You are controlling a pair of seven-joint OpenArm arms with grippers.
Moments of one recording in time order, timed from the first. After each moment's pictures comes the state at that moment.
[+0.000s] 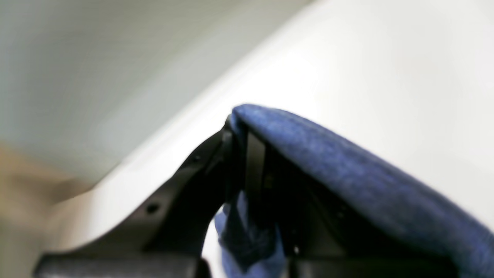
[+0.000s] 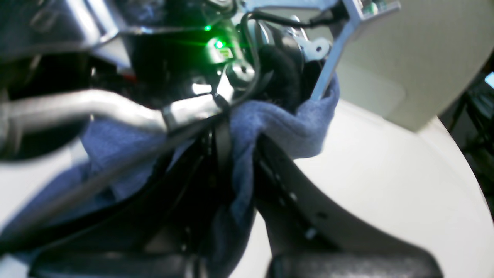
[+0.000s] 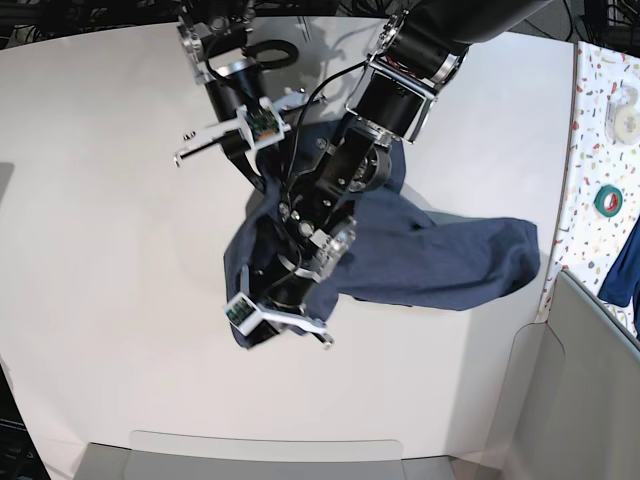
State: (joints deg) left arm -22.7 9.8 24.8 67.4 27.5 -3.8 10.8; right arm -26.3 7.9 -20.8 116.7 -21.1 -3.3 -0.8
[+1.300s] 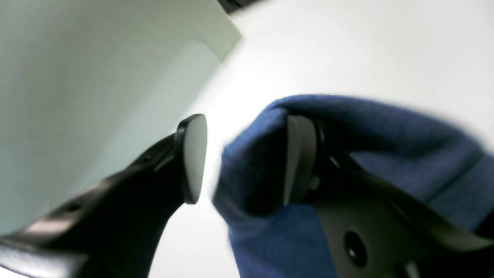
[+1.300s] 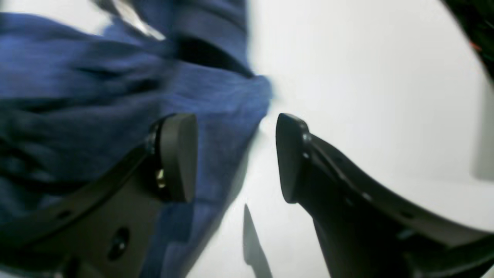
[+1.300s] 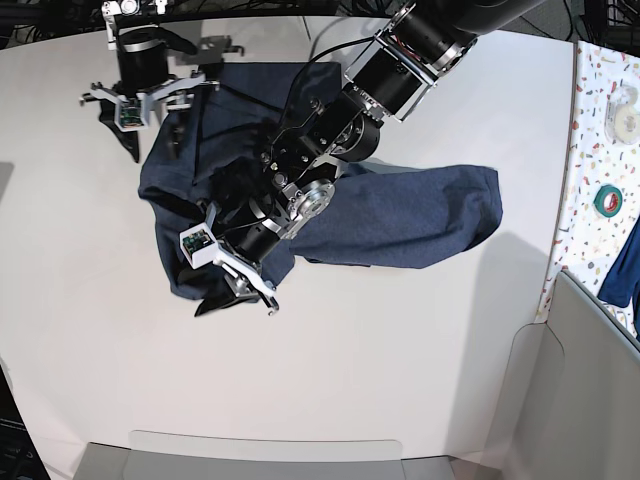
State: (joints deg) left arm -18.4 8.2 37.7 72.6 29.6 -2.8 0.2; right arm -39.1 12.4 1.7 117.3 3.3 -5.9 -8.3
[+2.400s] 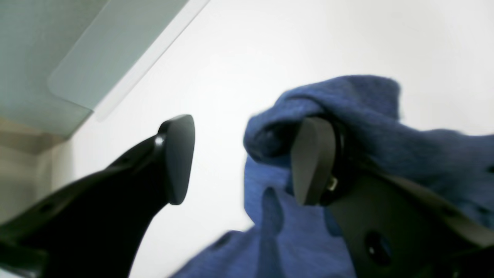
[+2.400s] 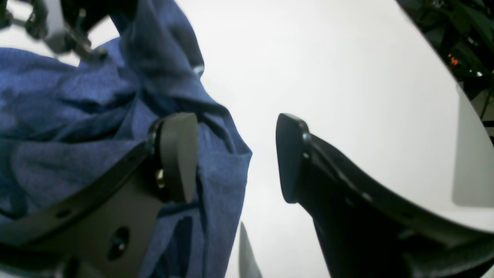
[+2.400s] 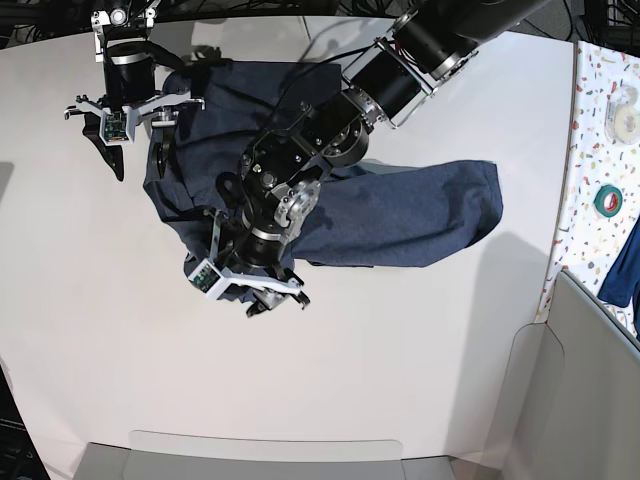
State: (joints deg) left arm -20.2 8.2 43.1 80.7 18.2 6.6 39.5; right arm -35.5 12.2 4.0 118.0 3.3 -5.1 -8.1
